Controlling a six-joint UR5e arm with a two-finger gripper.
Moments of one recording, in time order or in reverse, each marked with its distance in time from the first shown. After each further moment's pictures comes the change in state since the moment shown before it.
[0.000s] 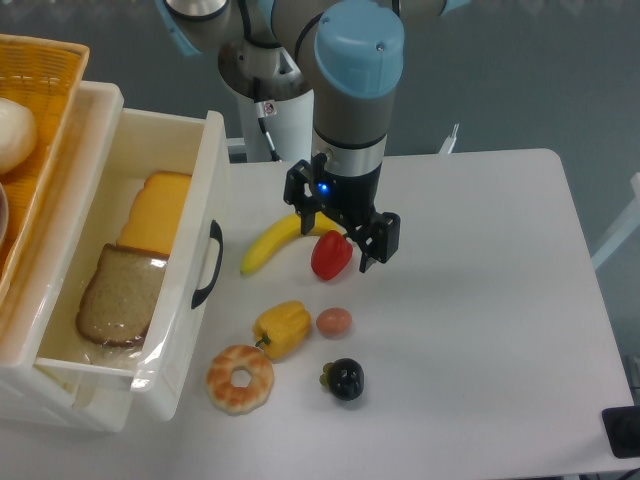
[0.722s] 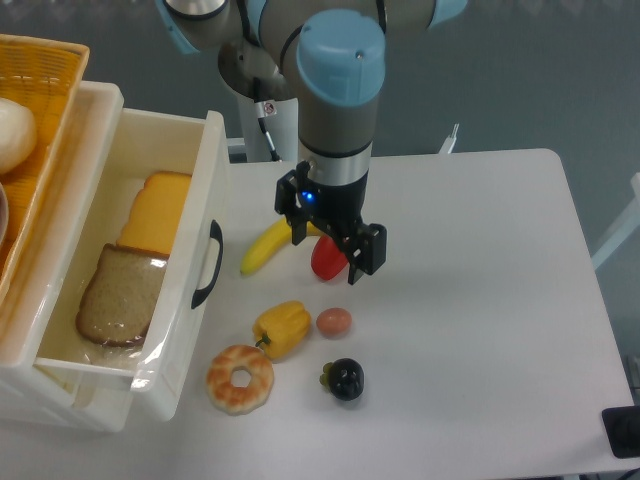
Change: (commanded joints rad) arm -0.040 -0.021 -0.081 0.138 -0.014 -0.080
